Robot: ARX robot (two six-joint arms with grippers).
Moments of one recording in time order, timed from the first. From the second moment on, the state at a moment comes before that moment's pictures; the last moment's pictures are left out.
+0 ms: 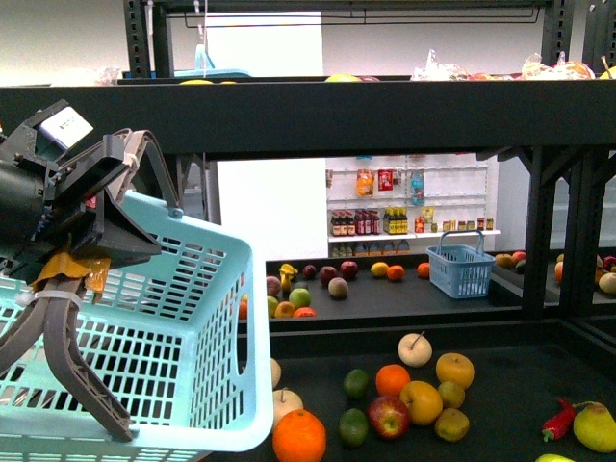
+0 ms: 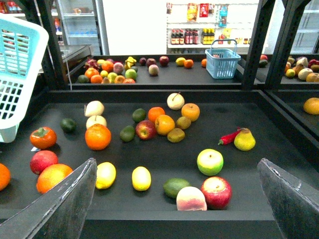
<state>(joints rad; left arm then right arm) -0.06 1.60 1.24 -0.06 0.55 -0.26 0.01 0.01 0.02 -0.01 0.02 0.00</state>
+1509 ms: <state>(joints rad) -0.06 1.60 1.24 -0.06 0.55 -0.25 0.09 2.75 1.88 -0.08 -0.04 0.01</state>
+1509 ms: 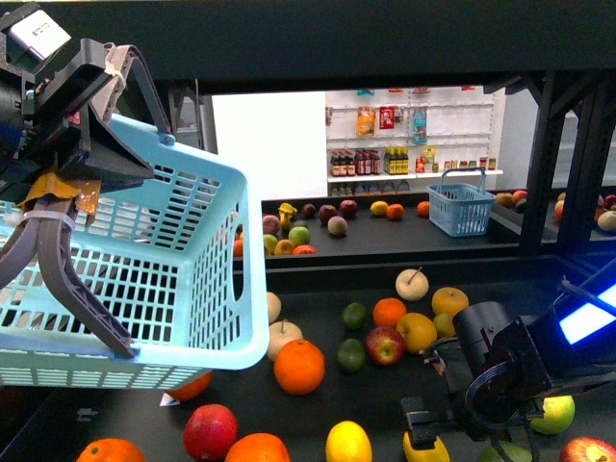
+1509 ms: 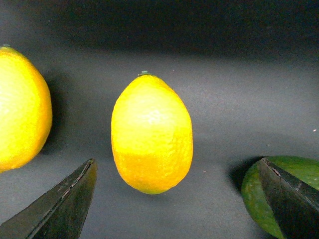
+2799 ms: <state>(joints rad) -0.06 1.60 1.24 -0.06 0.55 -0.25 0.09 2.65 1.82 0.02 0.01 -0.02</state>
